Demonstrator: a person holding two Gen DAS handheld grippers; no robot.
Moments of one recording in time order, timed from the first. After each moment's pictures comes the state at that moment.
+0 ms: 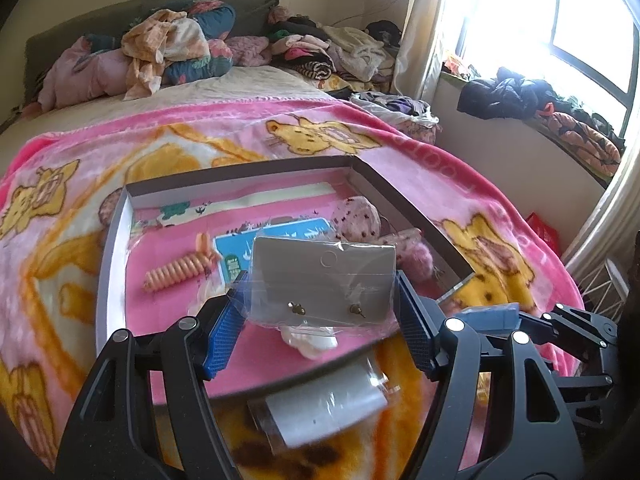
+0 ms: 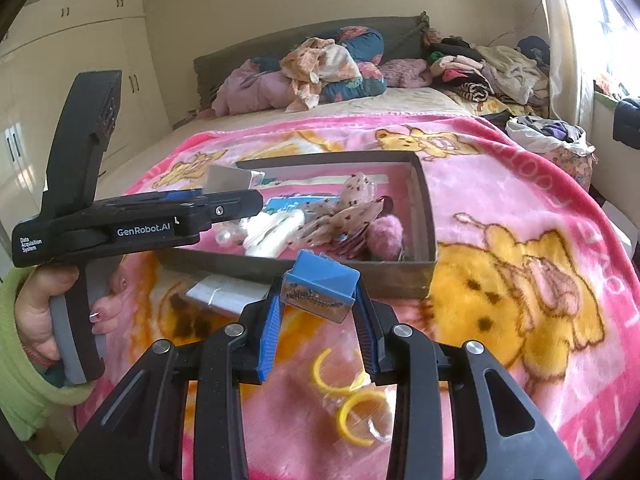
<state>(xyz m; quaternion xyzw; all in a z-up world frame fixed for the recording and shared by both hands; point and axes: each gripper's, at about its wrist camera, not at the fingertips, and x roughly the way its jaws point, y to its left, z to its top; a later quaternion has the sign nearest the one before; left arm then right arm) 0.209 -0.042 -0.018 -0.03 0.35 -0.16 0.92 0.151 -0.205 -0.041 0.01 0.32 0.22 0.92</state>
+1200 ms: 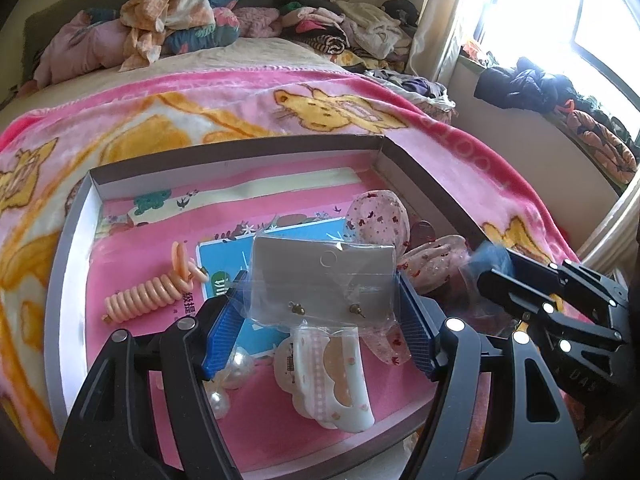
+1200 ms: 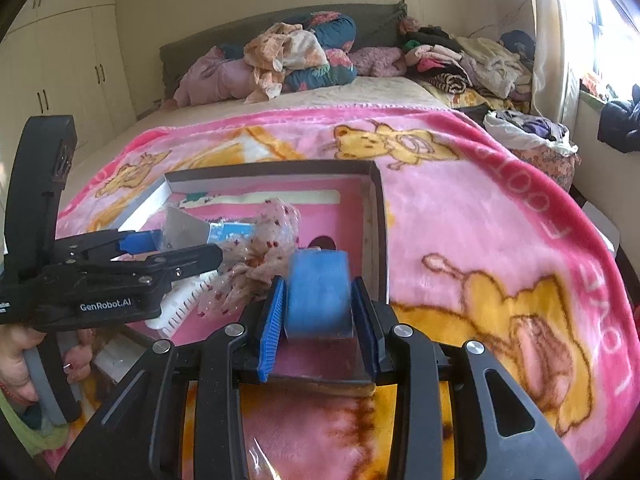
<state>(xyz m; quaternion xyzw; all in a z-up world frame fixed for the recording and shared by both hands) 0.267 -0.049 -0.050 -0.04 0.39 -0.15 0.91 0.241 -0.207 -0.056 -0.01 0.35 0.17 0.92</state>
